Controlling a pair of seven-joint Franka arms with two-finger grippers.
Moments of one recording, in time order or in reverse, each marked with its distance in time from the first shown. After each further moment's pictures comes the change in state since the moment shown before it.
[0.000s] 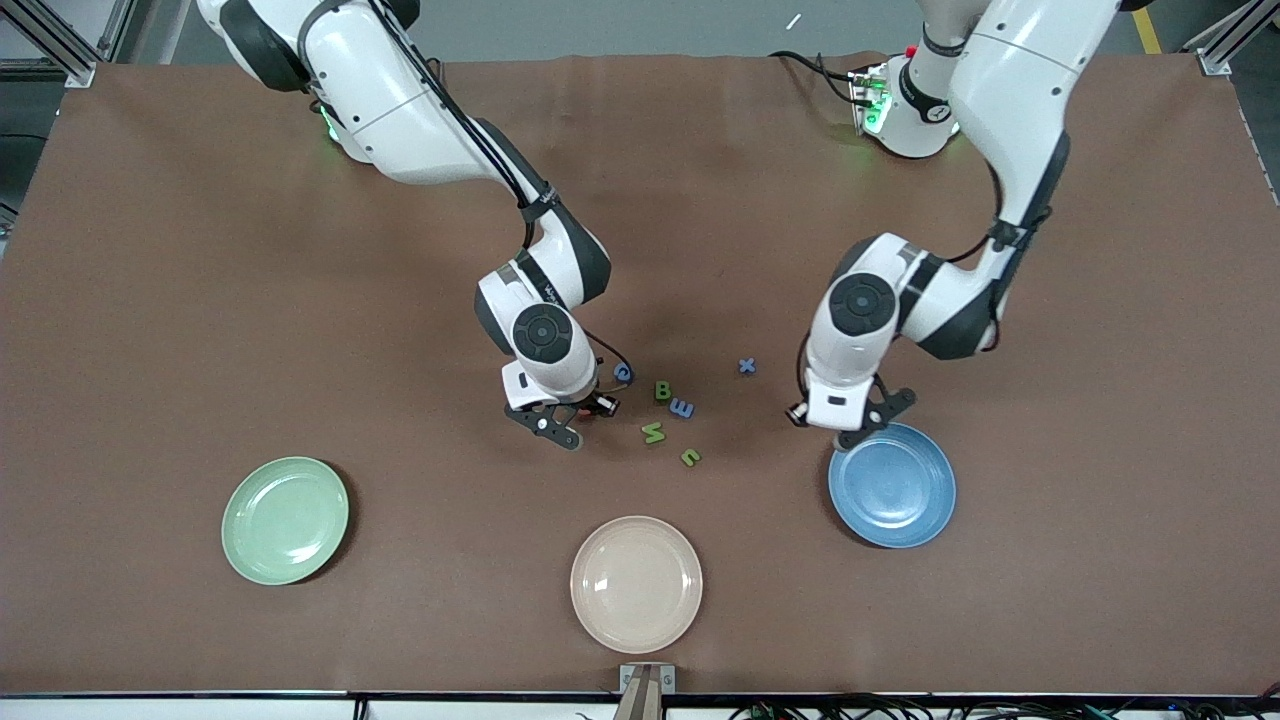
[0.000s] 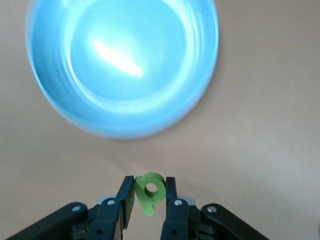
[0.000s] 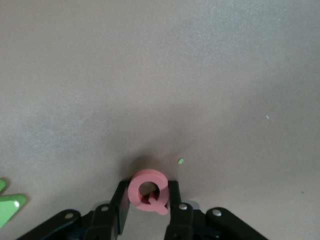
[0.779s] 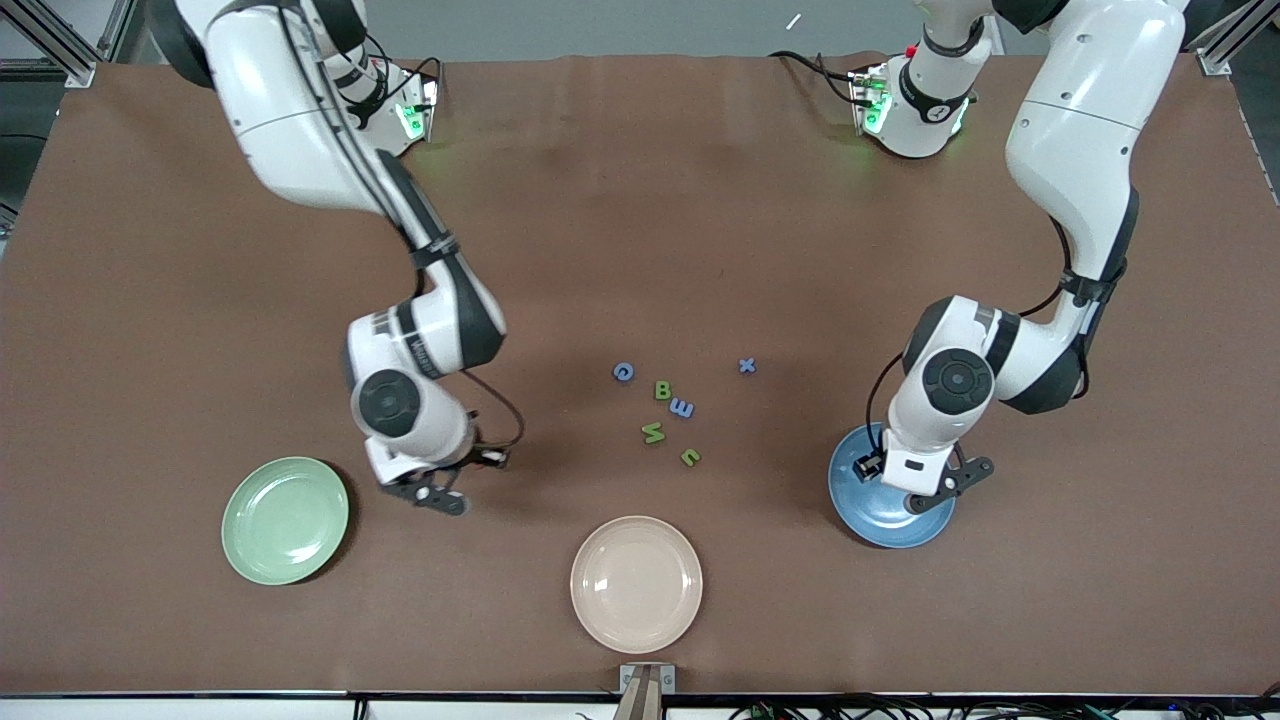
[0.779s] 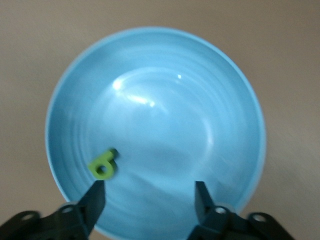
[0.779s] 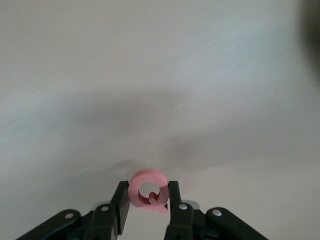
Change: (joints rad) left arm 0.113 0.131 -0.031 0.139 0.007 -0.050 0.214; right arm -0.280 -0.053 -0.066 0.069 -0.002 -0.149 -0.576
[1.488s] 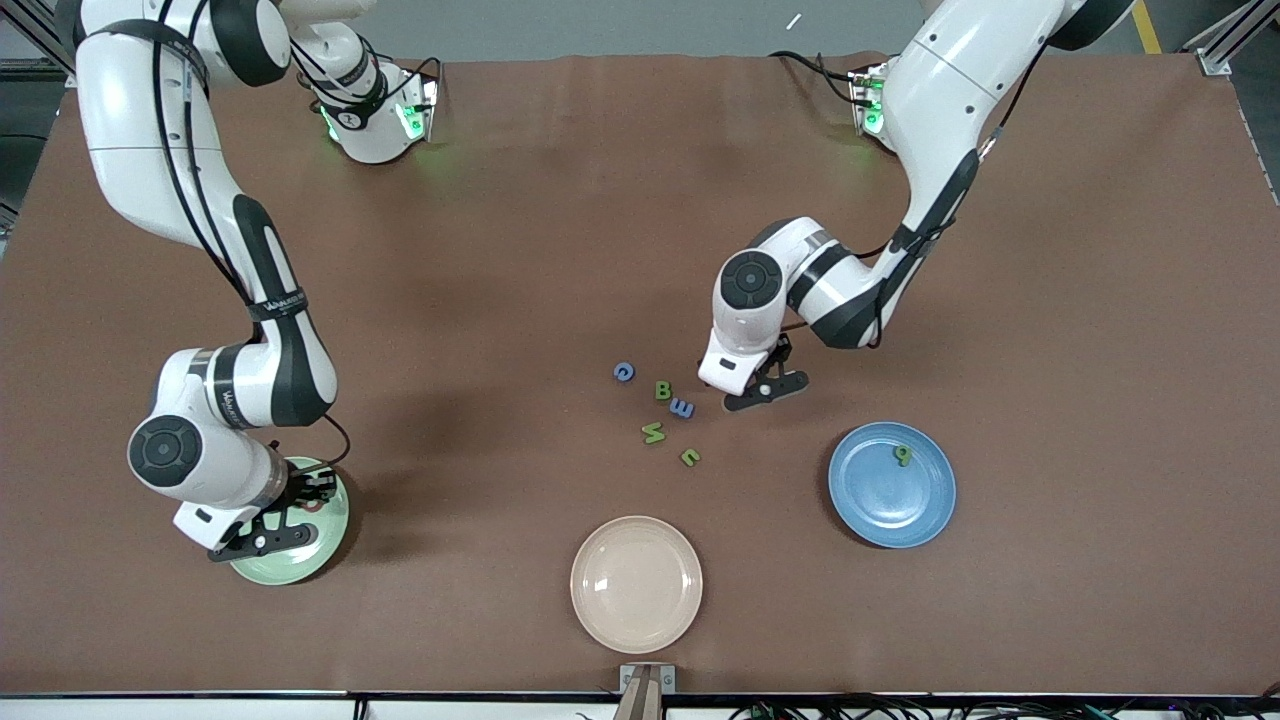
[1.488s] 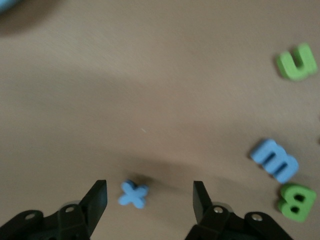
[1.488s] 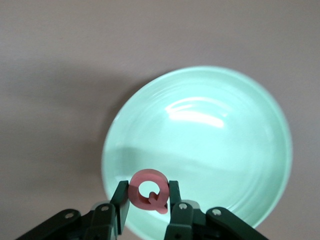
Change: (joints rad) left arm -0.231 -0.025 -0.118 -0.148 0.005 0.044 -0.169; right arm -0.250 0.010 -0.011 0.018 -0.165 0.065 -0.690
